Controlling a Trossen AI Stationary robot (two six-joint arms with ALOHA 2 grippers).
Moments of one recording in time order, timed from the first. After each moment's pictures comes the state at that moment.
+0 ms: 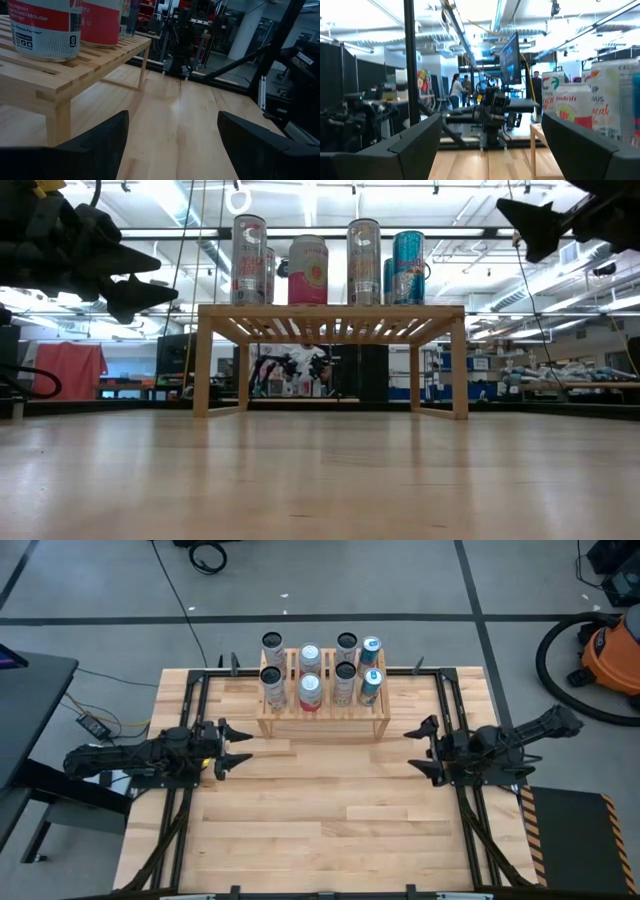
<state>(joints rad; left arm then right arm) 0.08 0.08 0.01 0.05 -0.04 -0.24 0.29 0.28 0.01 0.63 0.24 -0.06</state>
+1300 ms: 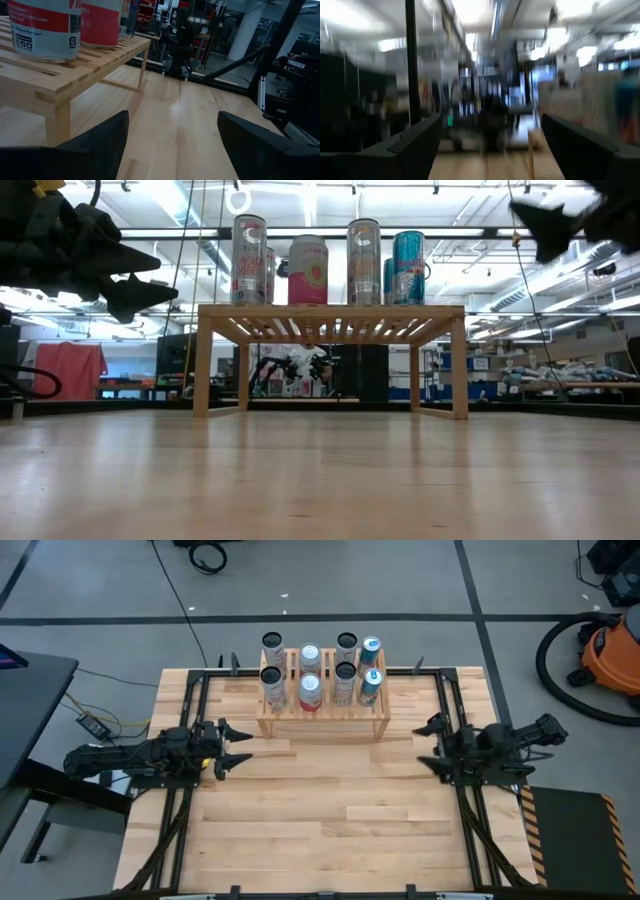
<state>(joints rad) 0.08 0.08 0.01 0.05 -0.04 -0.24 0.29 0.00 0.01 0.43 0.24 -0.06</state>
